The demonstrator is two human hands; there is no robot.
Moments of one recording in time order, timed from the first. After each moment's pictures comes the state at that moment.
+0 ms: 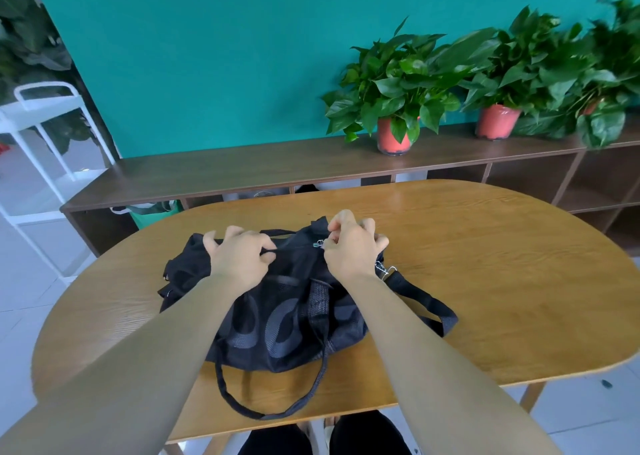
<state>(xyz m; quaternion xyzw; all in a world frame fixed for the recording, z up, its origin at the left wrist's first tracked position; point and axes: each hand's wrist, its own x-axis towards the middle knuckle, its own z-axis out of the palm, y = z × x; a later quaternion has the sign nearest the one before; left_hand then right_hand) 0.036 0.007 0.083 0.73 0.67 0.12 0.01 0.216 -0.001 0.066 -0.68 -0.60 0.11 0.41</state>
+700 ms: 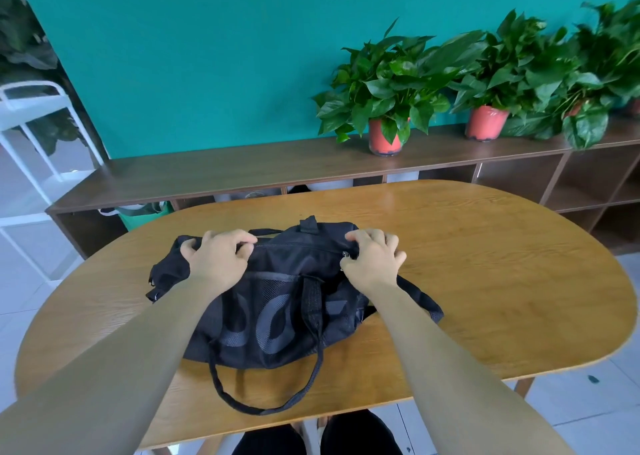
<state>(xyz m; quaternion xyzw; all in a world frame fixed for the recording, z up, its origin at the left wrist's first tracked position) 0.021 0.014 0.076 0.70 0.69 0.20 0.04 0.264 -0.010 0.042 -0.73 -0.61 0.10 0.28</state>
